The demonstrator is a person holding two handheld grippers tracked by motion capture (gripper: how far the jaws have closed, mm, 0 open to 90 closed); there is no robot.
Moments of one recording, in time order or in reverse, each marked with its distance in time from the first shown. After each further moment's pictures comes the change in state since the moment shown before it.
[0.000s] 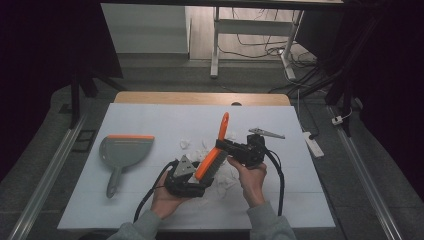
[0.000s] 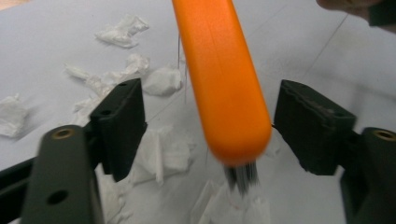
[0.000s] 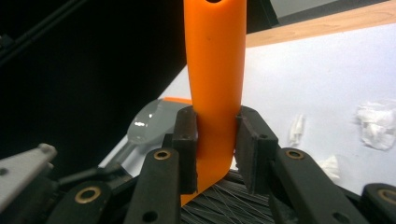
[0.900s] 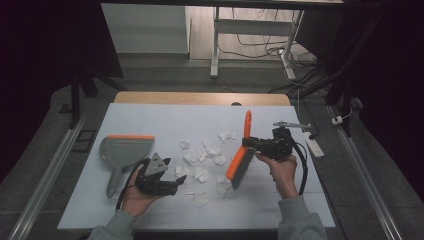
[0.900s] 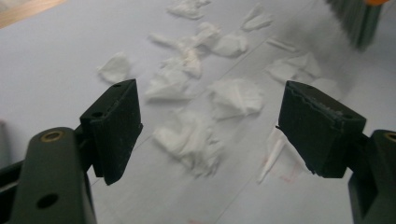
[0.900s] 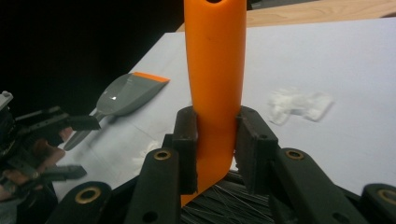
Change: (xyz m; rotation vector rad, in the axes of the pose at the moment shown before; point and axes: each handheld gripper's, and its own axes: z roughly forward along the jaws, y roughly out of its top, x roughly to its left) left arm 0.038 -0.020 -0.053 0.060 0.119 0.023; right arm -0.046 0.034 -0.051 0.139 -0.062 -0.071
